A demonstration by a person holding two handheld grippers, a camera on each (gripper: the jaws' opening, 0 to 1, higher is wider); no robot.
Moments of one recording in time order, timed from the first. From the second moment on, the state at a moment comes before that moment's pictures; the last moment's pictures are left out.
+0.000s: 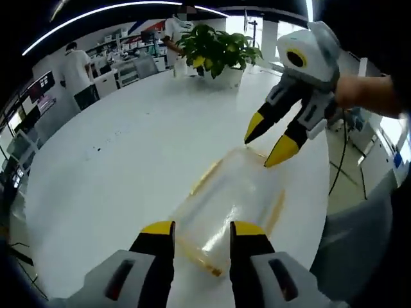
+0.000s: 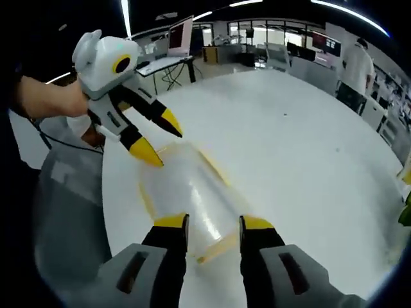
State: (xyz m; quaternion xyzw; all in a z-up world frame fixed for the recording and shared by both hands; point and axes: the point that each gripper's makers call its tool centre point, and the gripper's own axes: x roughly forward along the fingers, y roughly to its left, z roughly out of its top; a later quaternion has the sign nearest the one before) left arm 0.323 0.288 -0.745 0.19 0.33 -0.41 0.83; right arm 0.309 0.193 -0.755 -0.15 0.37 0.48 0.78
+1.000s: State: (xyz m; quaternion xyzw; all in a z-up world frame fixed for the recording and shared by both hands) left arm 0.296 0.249 -0.754 0.25 0.31 -0.47 0.78; right arm 0.320 0.240 -0.755 -0.21 0.35 0.54 0.74
